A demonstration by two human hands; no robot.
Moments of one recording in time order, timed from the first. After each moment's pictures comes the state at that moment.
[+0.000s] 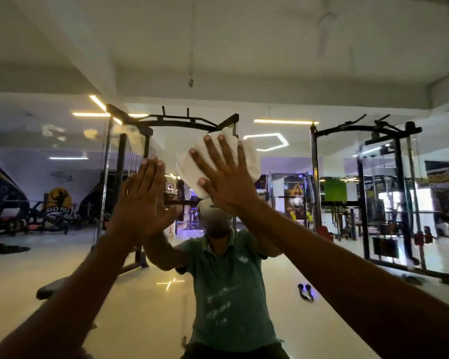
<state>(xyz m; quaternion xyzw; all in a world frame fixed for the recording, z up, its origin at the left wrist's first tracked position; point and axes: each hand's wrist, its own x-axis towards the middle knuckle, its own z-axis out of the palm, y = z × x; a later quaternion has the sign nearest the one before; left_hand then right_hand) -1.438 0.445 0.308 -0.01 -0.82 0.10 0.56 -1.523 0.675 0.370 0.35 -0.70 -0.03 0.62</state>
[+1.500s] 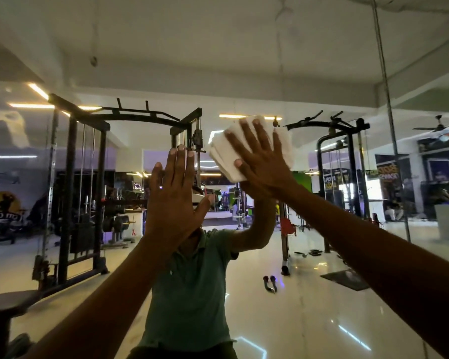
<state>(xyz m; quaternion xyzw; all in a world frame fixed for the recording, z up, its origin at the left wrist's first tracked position) -1.529 0.678 0.311 -0.05 -0.77 0.09 0.63 -1.598 0.913 0.387 0.31 -0.74 0.02 0.60</state>
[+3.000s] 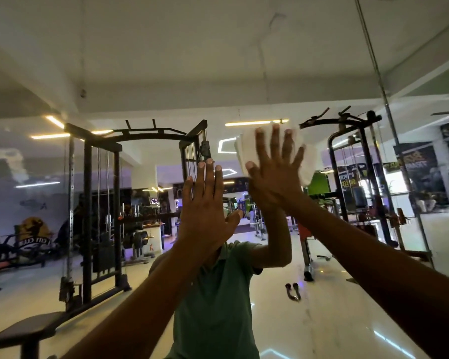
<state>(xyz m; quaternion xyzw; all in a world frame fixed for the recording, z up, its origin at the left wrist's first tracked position) -1.544 0.748 0.322 -0.06 -0.82 0.12 0.56 -1.607 0.939 0.376 0.17 -0.76 0.18 0.60</state>
